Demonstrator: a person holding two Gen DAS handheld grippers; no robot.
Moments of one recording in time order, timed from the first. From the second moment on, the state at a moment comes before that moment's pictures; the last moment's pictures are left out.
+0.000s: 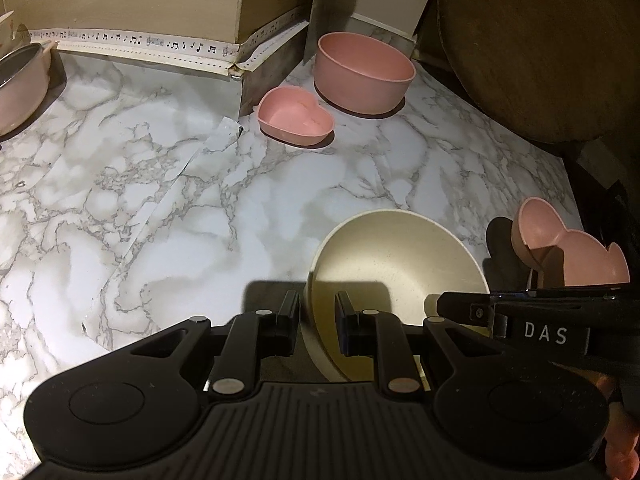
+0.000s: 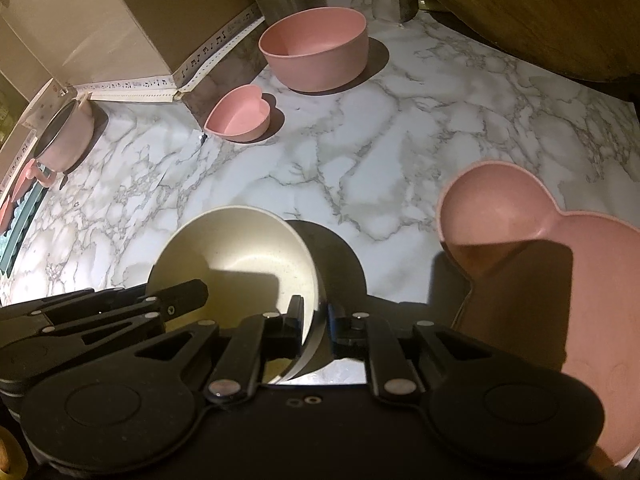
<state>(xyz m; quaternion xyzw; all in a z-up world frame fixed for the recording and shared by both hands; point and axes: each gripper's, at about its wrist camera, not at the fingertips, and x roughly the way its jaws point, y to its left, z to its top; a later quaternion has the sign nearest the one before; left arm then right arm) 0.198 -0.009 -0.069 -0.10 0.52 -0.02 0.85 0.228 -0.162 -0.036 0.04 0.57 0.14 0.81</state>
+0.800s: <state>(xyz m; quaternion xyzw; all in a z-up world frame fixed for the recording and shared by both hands) 0.180 0.003 -0.038 -0.09 0.47 -0.03 0.88 0.213 -0.154 -0.009 0.04 0.53 0.14 0.83</state>
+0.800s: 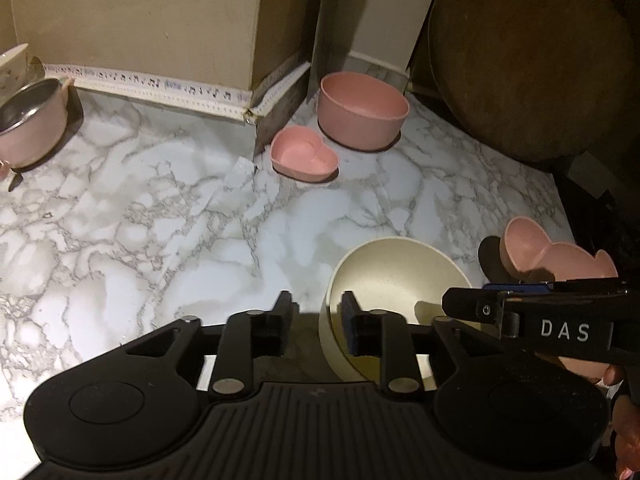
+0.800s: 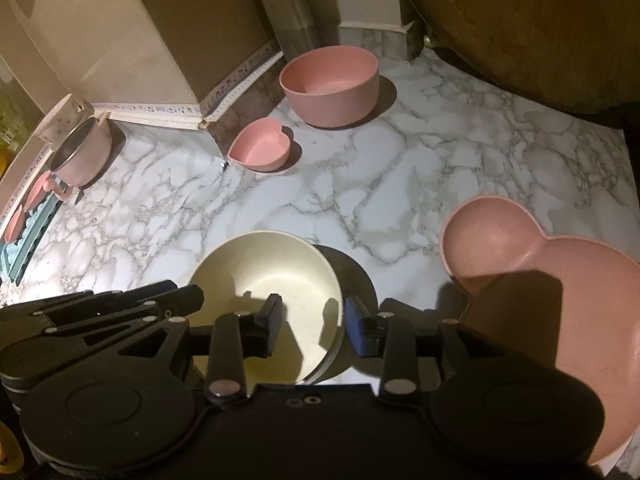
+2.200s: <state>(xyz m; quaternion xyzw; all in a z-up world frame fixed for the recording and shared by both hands) 0.228 -0.002 0.020 -0.07 0.39 0.00 0.92 0.244 -0.182 0.069 0.04 0.42 0.14 0.90</state>
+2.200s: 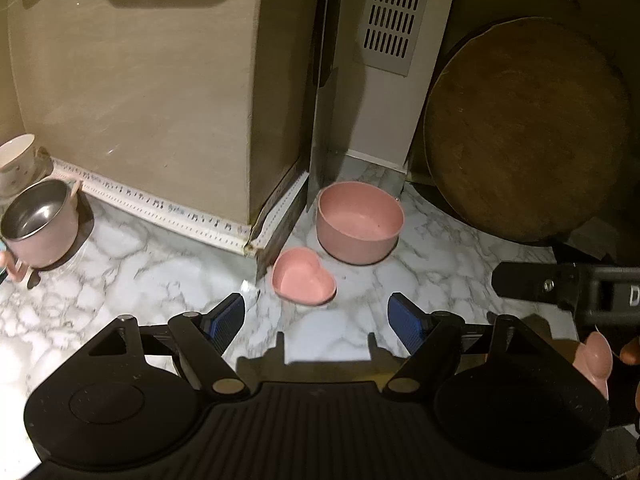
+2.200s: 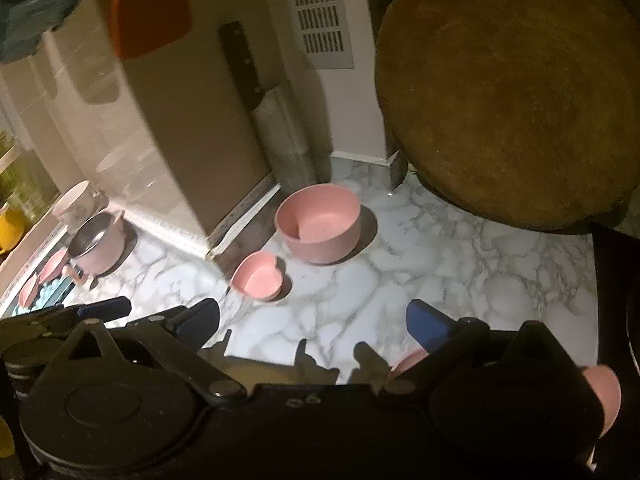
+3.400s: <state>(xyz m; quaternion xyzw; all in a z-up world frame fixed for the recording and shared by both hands) 0.391 -0.033 -0.053 -0.10 0.45 0.07 0.88 0.440 -0.190 -0.013 0.07 0.51 0.10 0.85</state>
